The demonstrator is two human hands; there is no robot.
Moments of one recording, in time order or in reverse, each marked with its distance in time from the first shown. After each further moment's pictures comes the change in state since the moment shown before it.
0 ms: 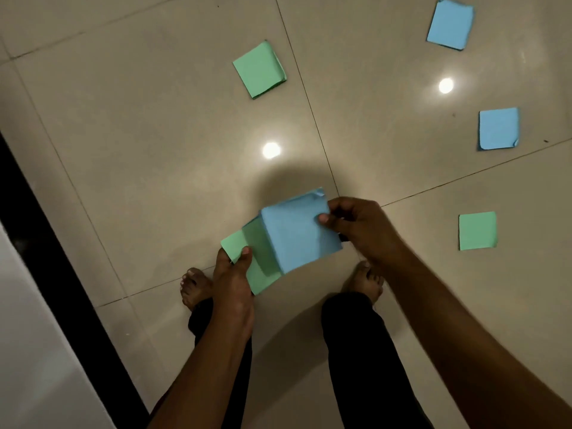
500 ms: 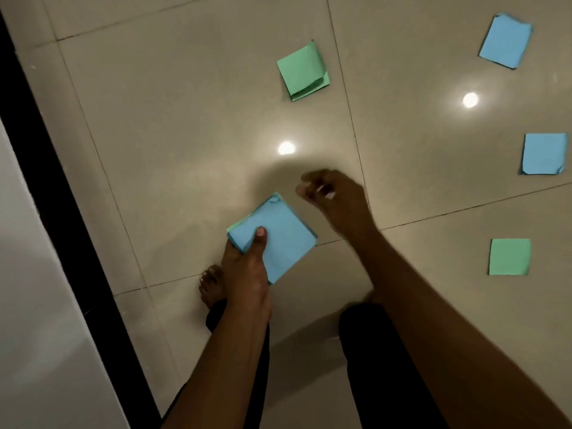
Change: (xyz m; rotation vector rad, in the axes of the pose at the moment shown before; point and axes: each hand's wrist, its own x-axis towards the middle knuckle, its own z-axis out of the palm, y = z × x) left_hand 0.013 0.046 -0.004 -0.082 0.044 0.031; right_hand 0.073 -0.024 0.078 -0.349 0.099 -0.289
